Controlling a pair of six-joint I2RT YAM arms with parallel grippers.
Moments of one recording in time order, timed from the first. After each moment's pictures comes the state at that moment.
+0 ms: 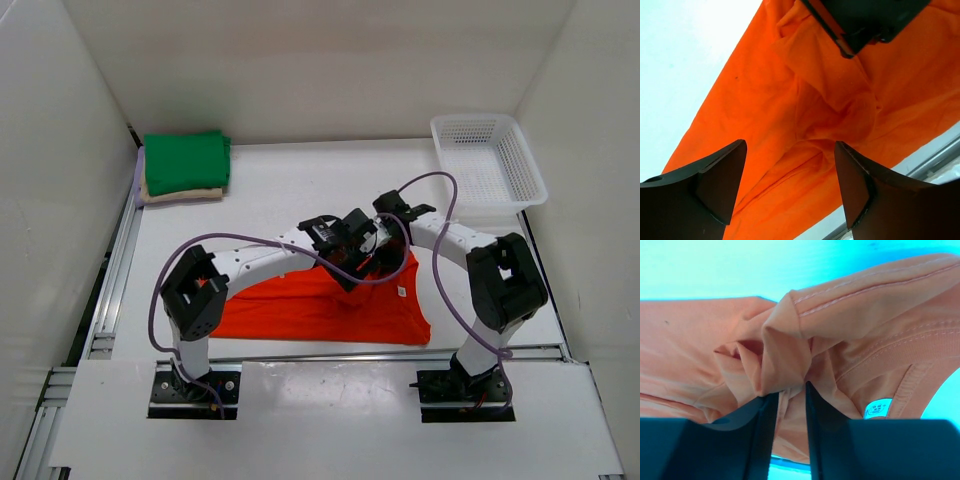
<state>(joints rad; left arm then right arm) -0.99 1.84 1.48 -0.73 -0.10 -0.03 0.52 1.72 1.12 -0.68 -0.09 0.57</state>
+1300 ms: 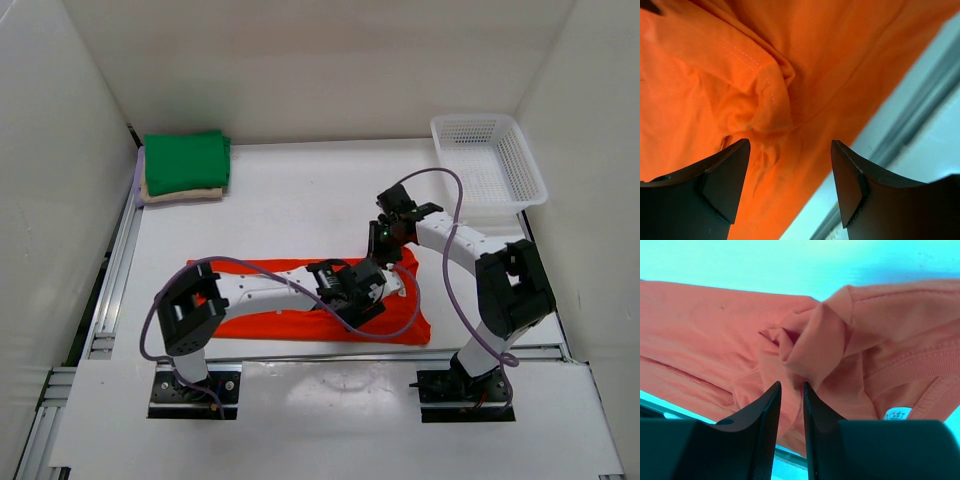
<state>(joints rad) -1.19 1.74 1.24 -0.55 -0.11 0.00 0.49 1.66 1.11 -0.62 -0.22 0.51</state>
